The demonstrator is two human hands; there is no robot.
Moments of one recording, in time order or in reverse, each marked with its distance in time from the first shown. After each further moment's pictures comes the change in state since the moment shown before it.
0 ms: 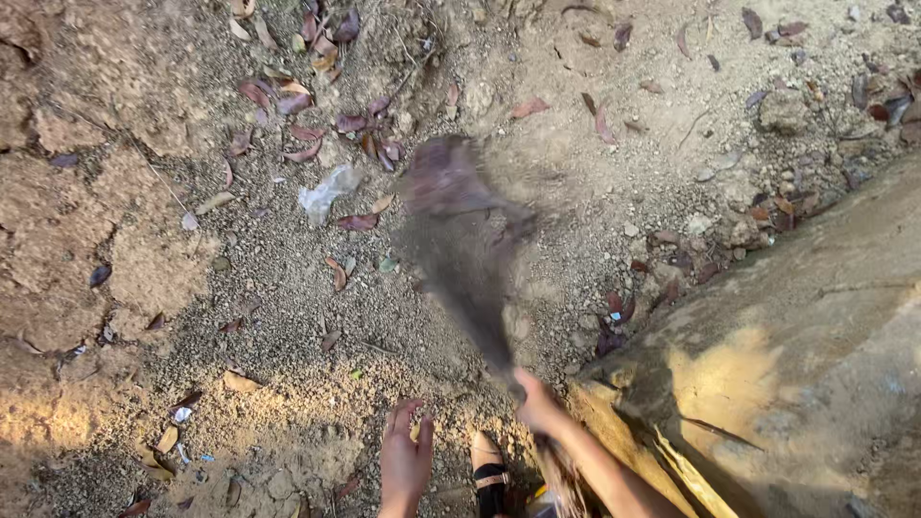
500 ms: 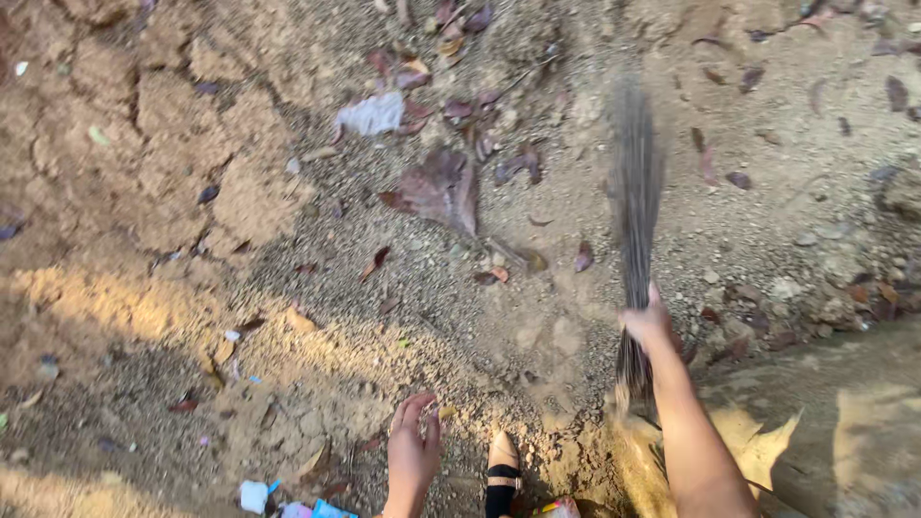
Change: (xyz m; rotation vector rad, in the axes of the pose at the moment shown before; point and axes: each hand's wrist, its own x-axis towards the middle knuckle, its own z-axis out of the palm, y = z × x) left_hand -0.026 -0.066 -0.045 -0.197 0.400 0.214; right_hand 0.090 -0.054 -0.134 0.169 0.594 -0.263
